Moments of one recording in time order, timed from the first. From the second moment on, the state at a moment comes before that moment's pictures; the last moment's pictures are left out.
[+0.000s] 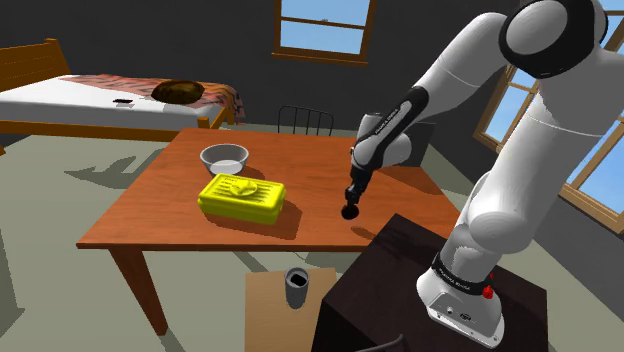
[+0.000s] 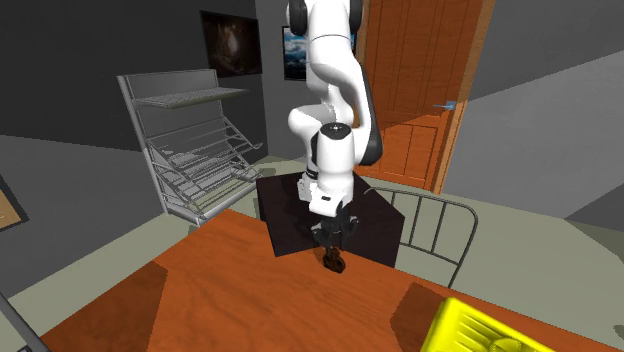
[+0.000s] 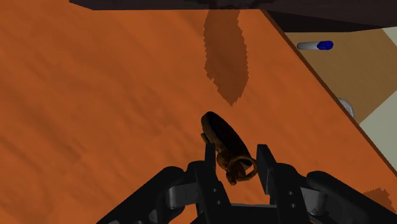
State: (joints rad) arm 0.06 -0.04 -0.33 -2.77 0.06 2.73 -0.32
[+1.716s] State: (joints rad) arm 0.00 -0.42 -0.28 -2.67 -0.10 2.27 -0.19
